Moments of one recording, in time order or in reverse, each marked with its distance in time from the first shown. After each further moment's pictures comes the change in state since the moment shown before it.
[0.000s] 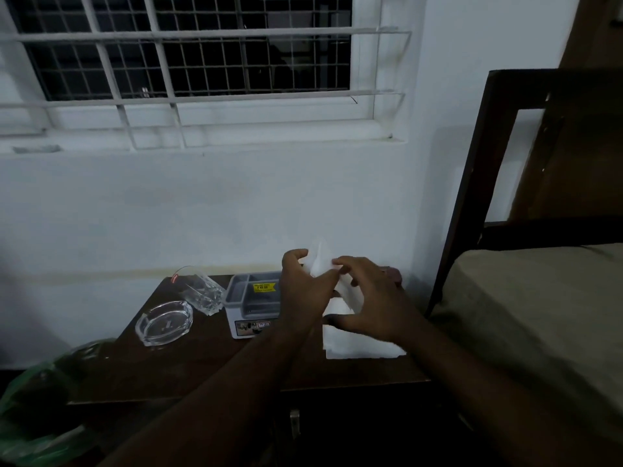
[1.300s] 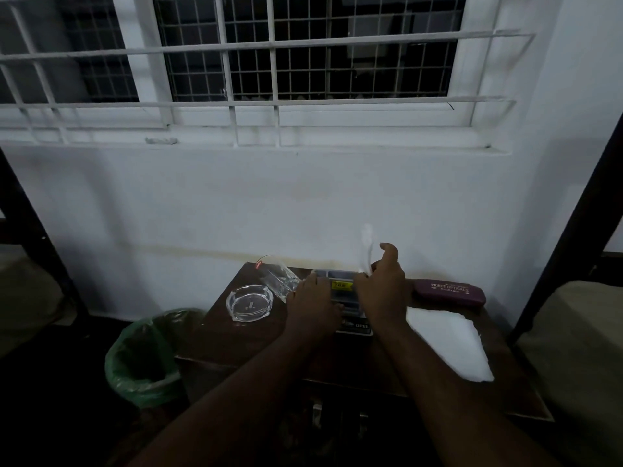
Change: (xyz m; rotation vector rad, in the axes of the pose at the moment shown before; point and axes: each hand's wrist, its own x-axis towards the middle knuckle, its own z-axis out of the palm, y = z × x) left_hand 0.014 -0.040 -0.118 1.087 -0.204 0.105; right_hand 0.078 -0.087 0.098 0.220 0.365 0.474
